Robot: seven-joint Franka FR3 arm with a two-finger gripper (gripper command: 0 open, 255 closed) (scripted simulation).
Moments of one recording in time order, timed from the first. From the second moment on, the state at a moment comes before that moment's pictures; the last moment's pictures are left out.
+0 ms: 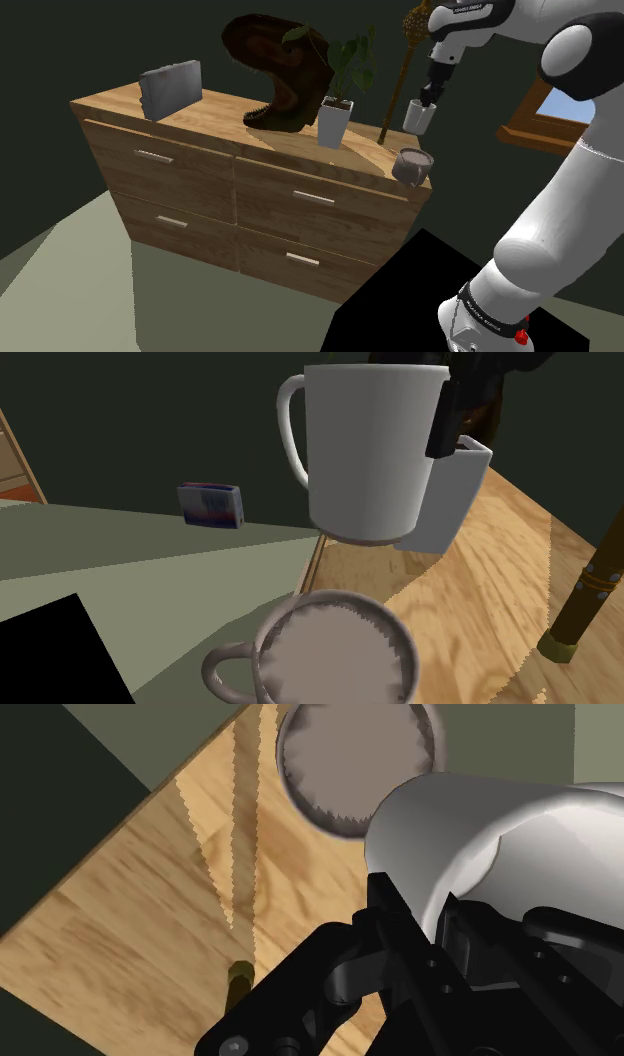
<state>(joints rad) -0.27 0.10 -0.42 -1.67 0.06 1.70 -0.65</state>
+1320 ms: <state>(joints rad) -0.28 -0.10 -0.44 -2.06 -0.03 1.90 -0.64</state>
